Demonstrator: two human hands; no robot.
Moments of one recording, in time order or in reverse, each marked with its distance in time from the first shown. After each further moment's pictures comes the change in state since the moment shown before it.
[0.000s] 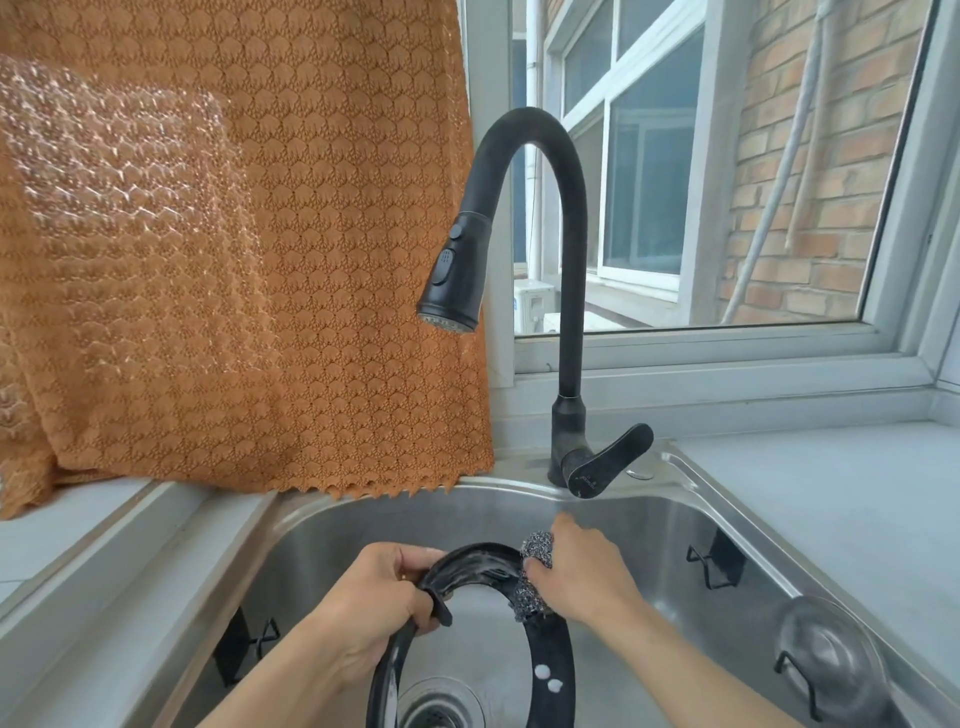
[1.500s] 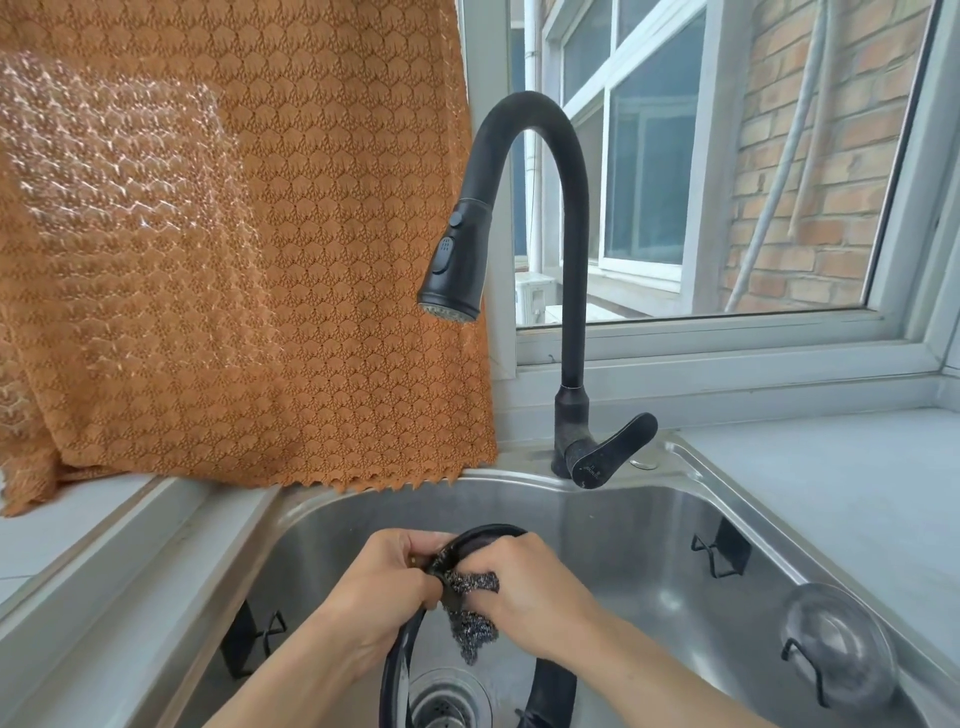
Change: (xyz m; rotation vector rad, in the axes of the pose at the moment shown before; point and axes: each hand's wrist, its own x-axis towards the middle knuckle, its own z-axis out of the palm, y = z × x) left_hand -0.009 0.008 0.008 0.023 0.005 0.130; right_hand -0.036 -0.045 0.000 0.196 -0.104 -0.495
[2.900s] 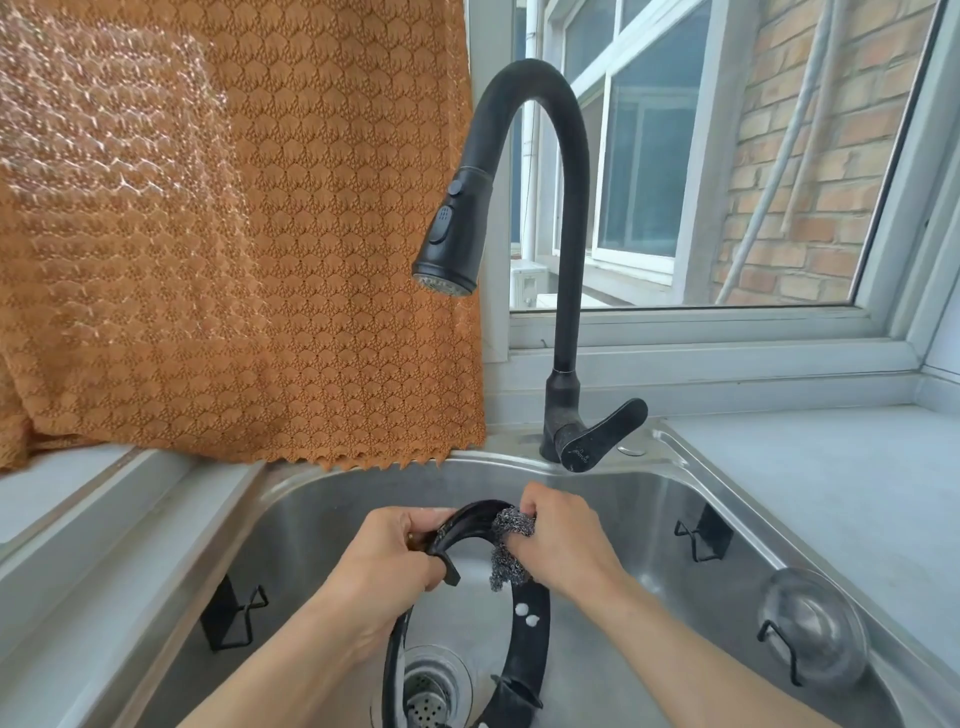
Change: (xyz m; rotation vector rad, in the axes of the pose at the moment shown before) left_hand -0.011 0.009 0.019 0.103 0.115 0.007; right_hand 0.010 0.043 -0.012 -0.158 0.182 0.372
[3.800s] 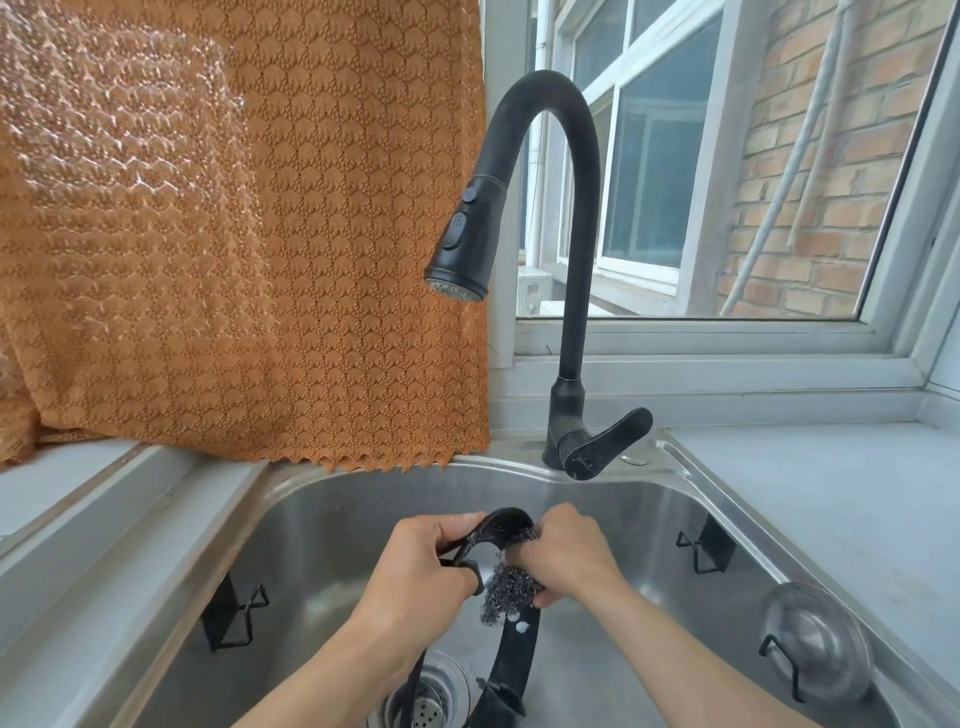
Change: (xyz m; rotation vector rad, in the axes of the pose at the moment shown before) left_hand -0.017 0.016 0.025 0.044 0.032 0.116; right_hand 0.006 -0.002 -0.002 0.242 -0.208 0.307
